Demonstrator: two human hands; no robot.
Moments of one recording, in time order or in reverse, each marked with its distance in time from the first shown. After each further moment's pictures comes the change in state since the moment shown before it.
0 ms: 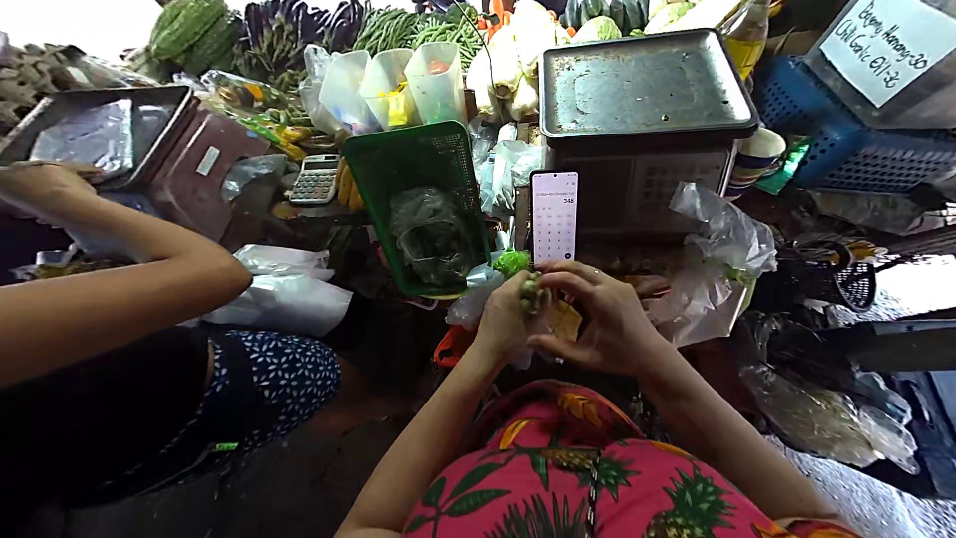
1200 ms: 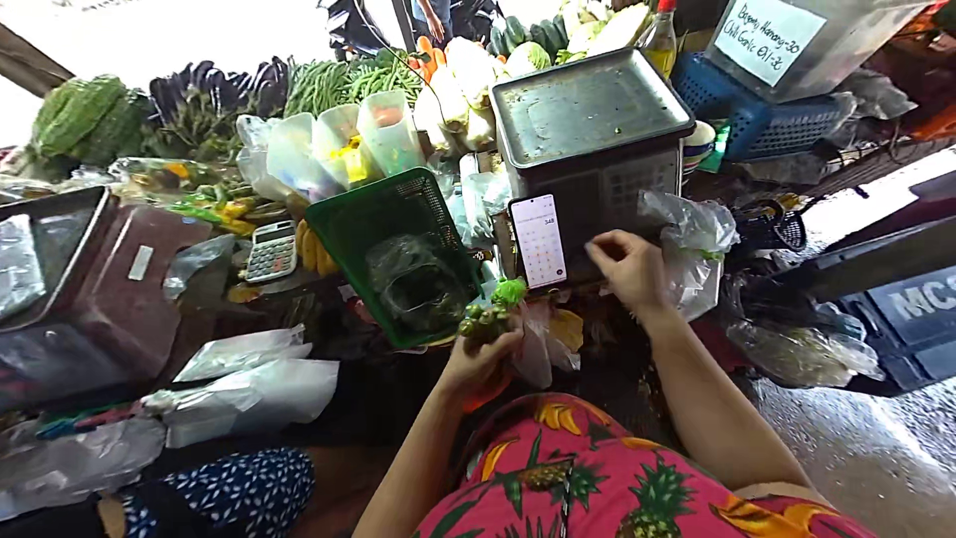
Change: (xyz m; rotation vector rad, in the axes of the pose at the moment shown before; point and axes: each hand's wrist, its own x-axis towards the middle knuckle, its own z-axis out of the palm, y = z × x) left_hand 0.002 -0.039 -0.060 -0.869 -0.271 -0.258; right_hand 0.018 0.050 -0.014 -0.142 0.397 0.726
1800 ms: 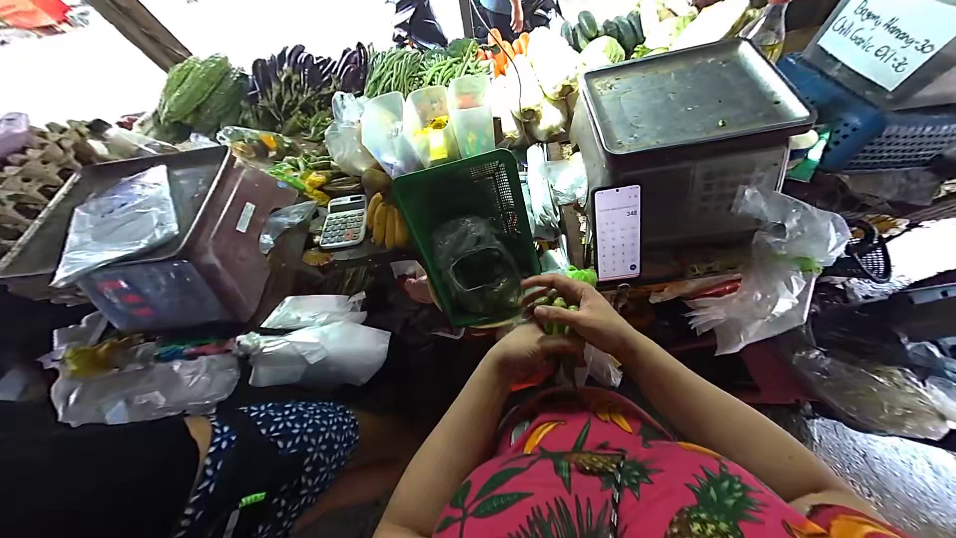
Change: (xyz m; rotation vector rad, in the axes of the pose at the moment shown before) left_hand -0.003 0.004 -0.041 -0.194 -0.352 -0.249; right_hand -0.048 -0.088 0.123 0.909 -0.746 -0.079
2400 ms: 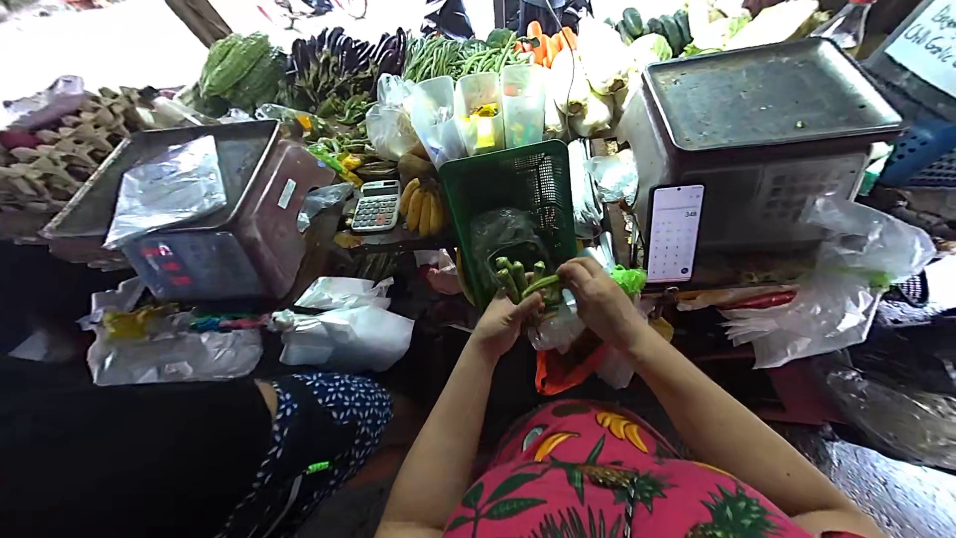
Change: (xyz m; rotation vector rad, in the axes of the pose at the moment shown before) left_hand -0.039 0.006 -0.092 -0.144 0.410 0.172; right_hand 0.040 0.029 0.031 -1.109 0.218 -0.343
